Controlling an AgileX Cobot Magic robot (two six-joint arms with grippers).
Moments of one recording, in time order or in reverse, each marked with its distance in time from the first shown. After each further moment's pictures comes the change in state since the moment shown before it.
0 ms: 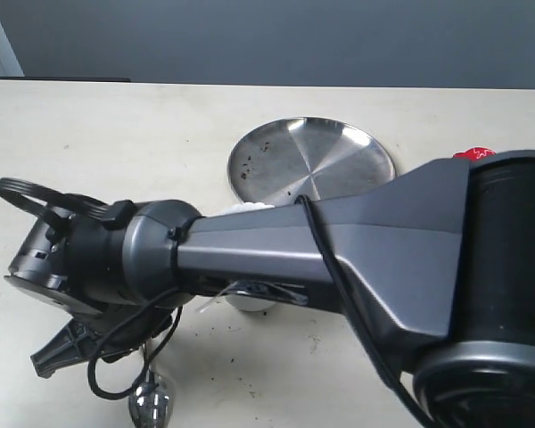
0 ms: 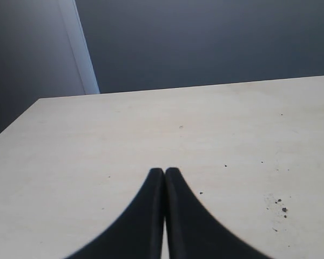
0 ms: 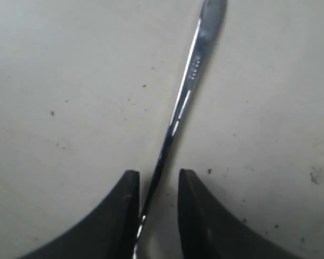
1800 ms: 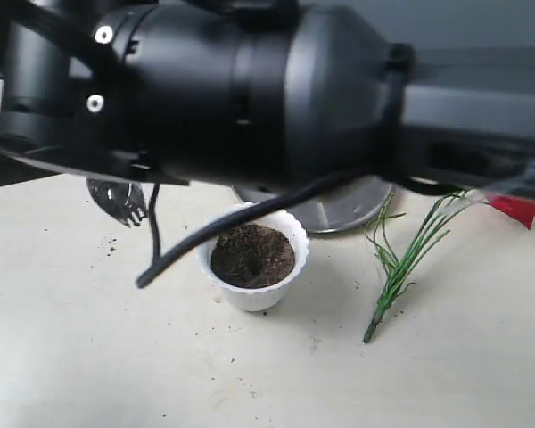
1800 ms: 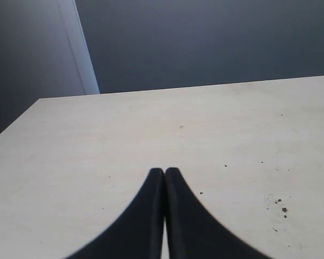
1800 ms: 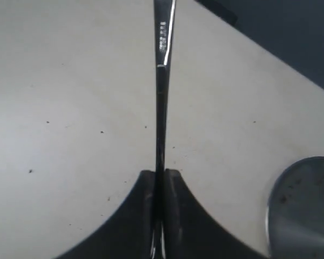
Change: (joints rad) left arm 0.000 0.000 0.000 0.000 0.000 0.000; right arm 0.002 -0.379 0.066 -0.520 -0.230 0.129
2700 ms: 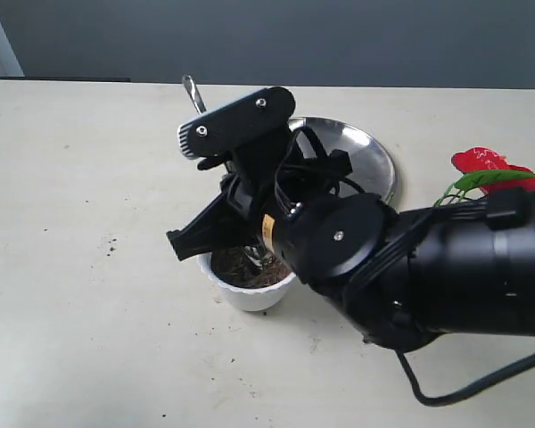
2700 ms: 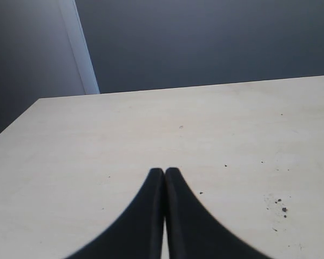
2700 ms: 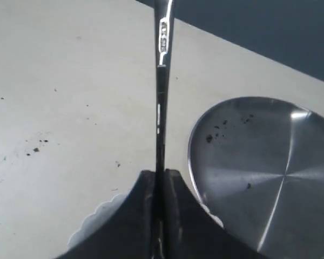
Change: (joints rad) left arm 0.000 0.000 0.000 0.000 0.000 0.000; right arm -0.110 -0.255 0.791 -0.972 -0.201 1.131
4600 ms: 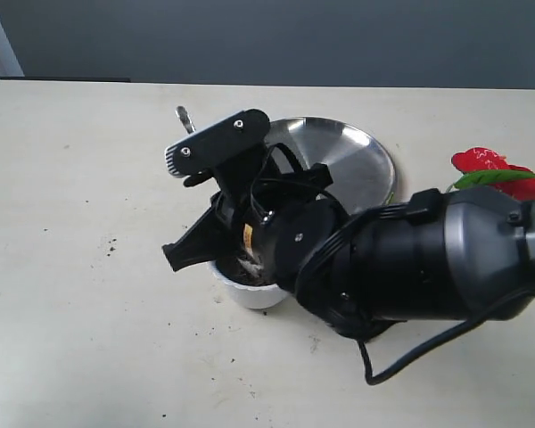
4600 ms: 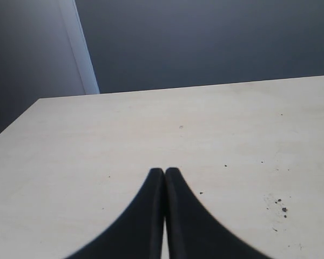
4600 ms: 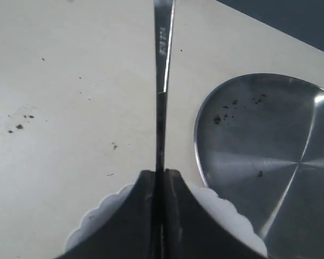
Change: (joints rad) left arm 0.000 0.000 0.000 0.000 0.000 0.000; right arm -0.028 0.122 -0.046 -0.016 -0.029 -0.002
